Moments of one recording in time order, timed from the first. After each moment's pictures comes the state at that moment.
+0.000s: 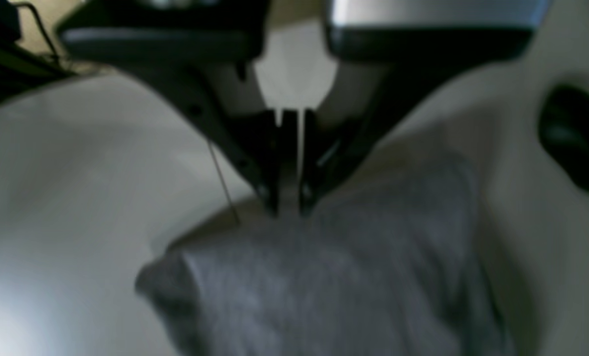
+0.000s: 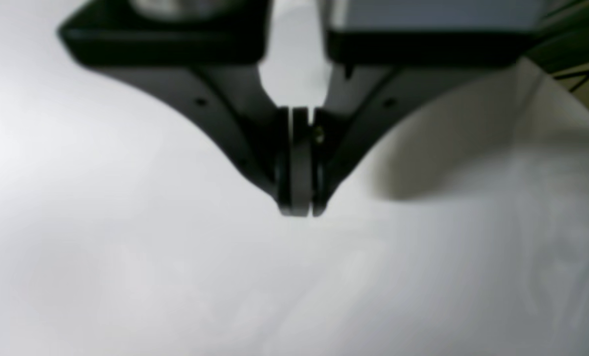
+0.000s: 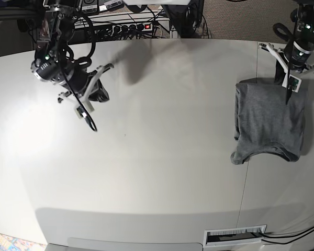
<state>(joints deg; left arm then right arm) 41.3 -34.7 -13.4 117.0 -24.3 -8.0 32.5 -13.4 11.7 16.1 110.3 27.7 39.8 -62.3</state>
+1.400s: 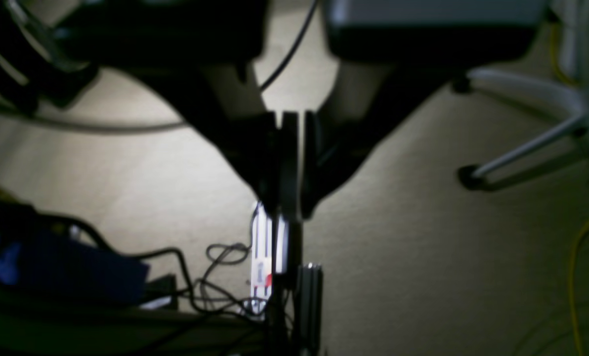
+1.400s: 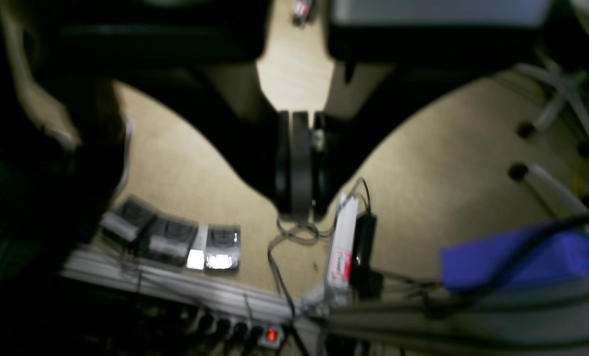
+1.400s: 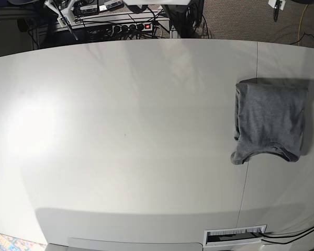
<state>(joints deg) 64.1 -23.7 -8.9 97.9 -32.6 -15.7 26.8 -54.4 13.6 26.2 102.2 23.5 39.5 -45.0</state>
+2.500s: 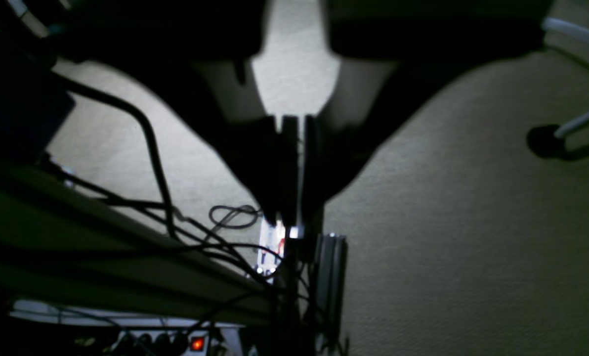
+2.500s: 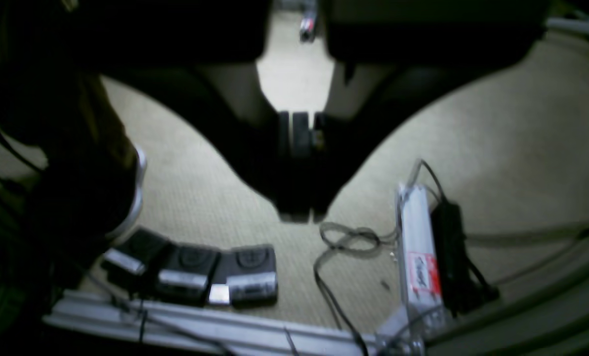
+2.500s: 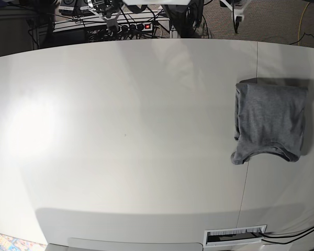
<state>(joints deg) 24.8 -10.0 7.3 39.5 -20.2 -14.7 4.0 -14.4 7.0 -3.6 30.0 -3.2 4.9 -13.1</state>
